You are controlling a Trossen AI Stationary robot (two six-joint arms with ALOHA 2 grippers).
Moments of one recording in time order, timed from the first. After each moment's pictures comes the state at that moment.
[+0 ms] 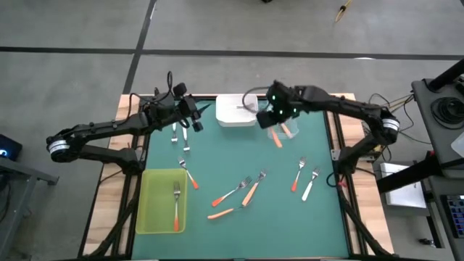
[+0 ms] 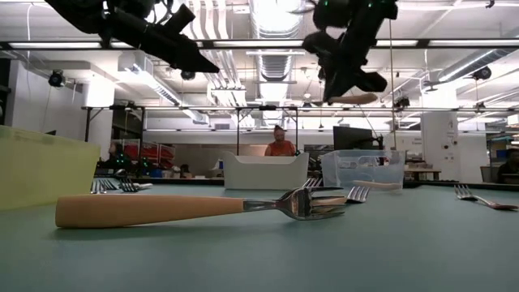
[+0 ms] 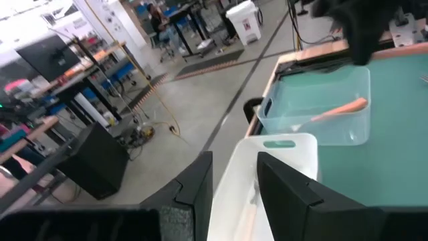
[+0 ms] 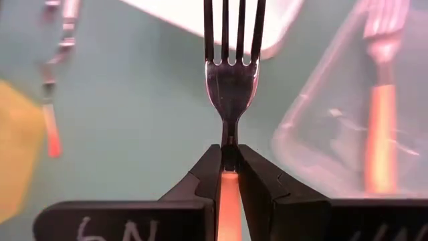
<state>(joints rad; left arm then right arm) 0.45 1.11 0.71 0.23 -0.12 0.46 -0.45 1.52 1.37 -0.92 -0.11 0.69</state>
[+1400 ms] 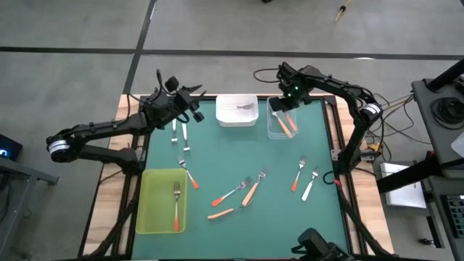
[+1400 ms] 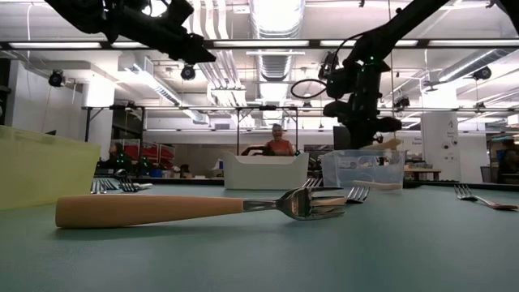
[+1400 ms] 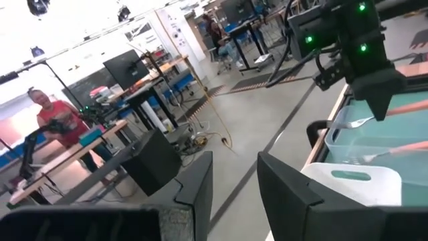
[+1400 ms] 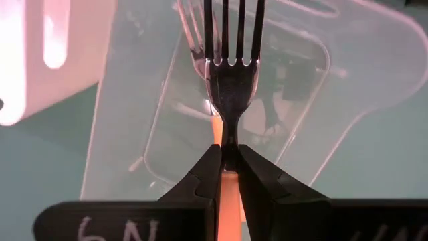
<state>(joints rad) 0.46 1.11 0.71 0.40 -0.32 0.49 -0.86 1.77 1.40 -1.05 -0.19 0.39</state>
